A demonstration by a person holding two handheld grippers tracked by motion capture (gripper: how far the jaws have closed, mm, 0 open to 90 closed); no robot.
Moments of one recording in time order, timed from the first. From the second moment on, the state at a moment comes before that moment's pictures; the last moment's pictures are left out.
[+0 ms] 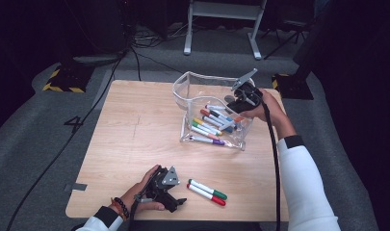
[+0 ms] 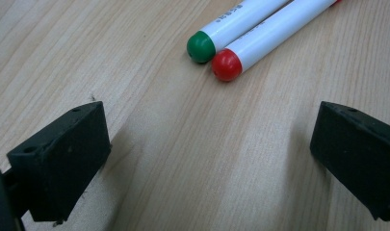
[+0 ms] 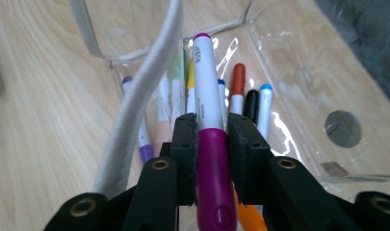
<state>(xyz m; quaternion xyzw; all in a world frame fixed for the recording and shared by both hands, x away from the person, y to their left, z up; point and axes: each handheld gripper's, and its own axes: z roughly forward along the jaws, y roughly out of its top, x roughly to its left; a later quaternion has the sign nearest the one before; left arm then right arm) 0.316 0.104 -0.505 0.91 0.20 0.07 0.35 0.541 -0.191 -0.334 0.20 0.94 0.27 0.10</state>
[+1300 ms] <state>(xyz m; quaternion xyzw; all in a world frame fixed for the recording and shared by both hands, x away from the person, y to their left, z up) 0.316 0.104 -0.505 0.91 0.20 0.07 0.35 0.423 -0.285 -0.309 0.24 0.85 0.42 0.22</state>
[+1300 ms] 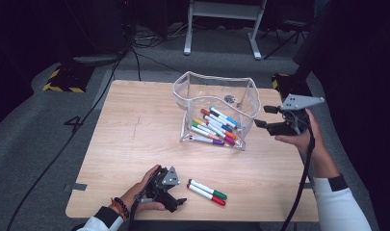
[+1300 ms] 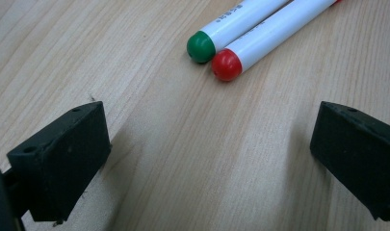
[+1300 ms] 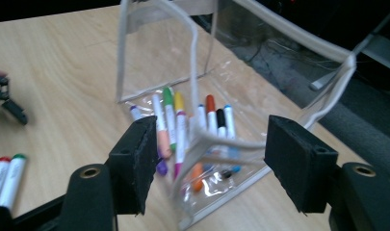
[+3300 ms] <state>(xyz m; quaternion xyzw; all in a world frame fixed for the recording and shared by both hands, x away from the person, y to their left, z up) 0.316 0.104 -0.505 0.91 0.21 0.07 0.35 0.366 -0.198 -0.492 0.15 0.92 0.37 0.07</state>
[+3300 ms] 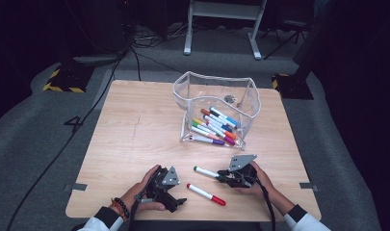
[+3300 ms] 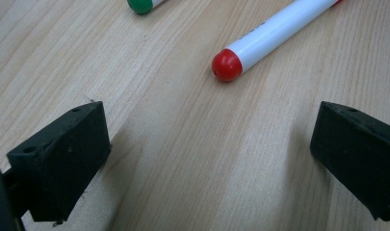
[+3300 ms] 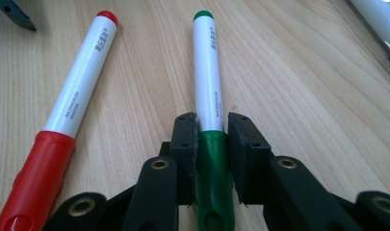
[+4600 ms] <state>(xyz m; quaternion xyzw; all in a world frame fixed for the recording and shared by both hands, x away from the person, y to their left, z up) 0.316 0.104 -0.505 0.91 0.21 0.07 0.35 0.380 -0.225 -0.354 0.10 0.87 0.43 0.20</state>
